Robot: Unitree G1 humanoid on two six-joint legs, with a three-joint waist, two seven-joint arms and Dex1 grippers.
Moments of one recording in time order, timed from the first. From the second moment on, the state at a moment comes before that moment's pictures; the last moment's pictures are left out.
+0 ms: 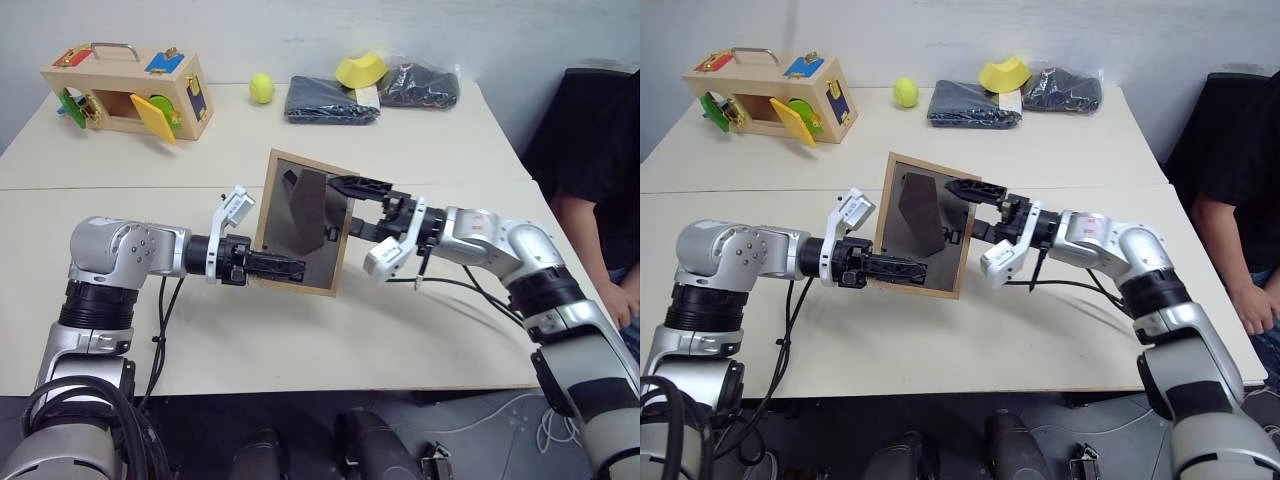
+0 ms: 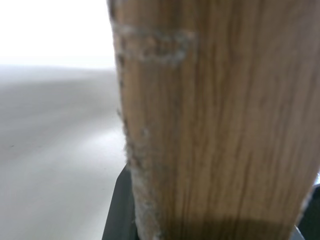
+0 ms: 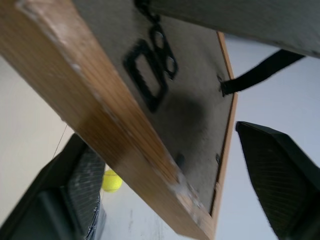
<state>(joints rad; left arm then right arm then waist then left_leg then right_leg) -0.81 0.67 -0.04 0.13 -0.77 1.41 -1.05 -0.98 -0.58 0.40 0.57 -1.01 -1.02 -0.18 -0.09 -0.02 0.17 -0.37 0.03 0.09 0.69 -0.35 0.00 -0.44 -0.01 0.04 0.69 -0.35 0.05</state>
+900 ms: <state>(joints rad) -0.26 0.92 0.66 -0.44 -0.89 1.22 -0.97 -0.87 -0.57 0.55 0.68 0.00 -0.84 0.62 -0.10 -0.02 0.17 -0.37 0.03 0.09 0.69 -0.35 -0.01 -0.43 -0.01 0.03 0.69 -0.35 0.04</state>
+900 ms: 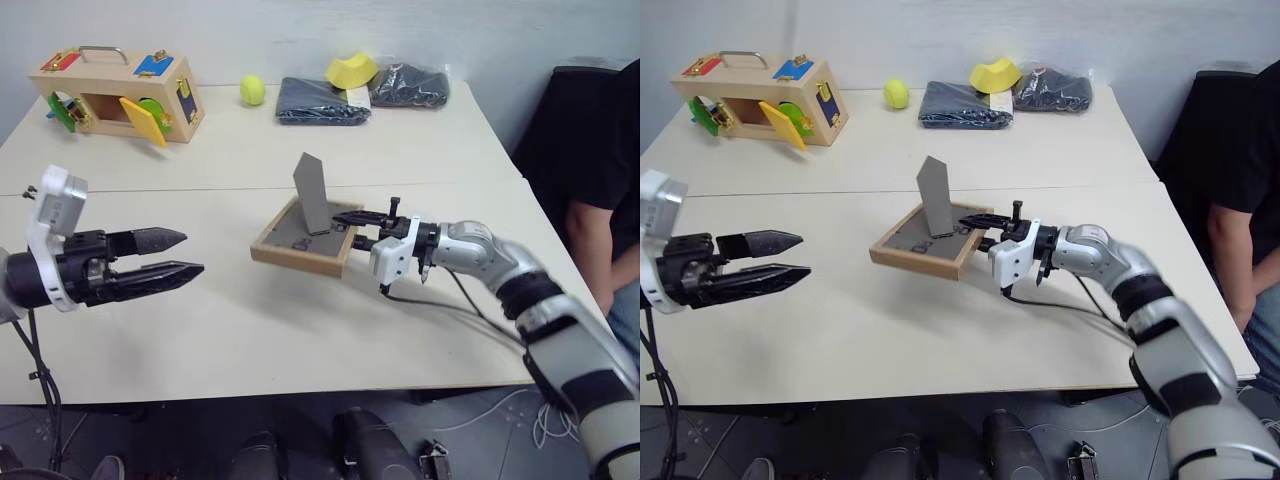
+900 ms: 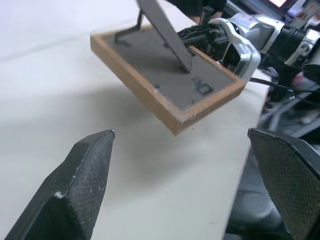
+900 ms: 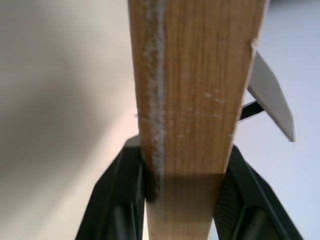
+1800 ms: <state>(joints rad) -0.31 0.88 0.45 -0.38 -0.89 0.92 -0.87 -0.55 -0.59 0.30 0.07 0.55 0.54 1.04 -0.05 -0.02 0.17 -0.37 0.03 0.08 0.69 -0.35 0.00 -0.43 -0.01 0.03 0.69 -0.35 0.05</state>
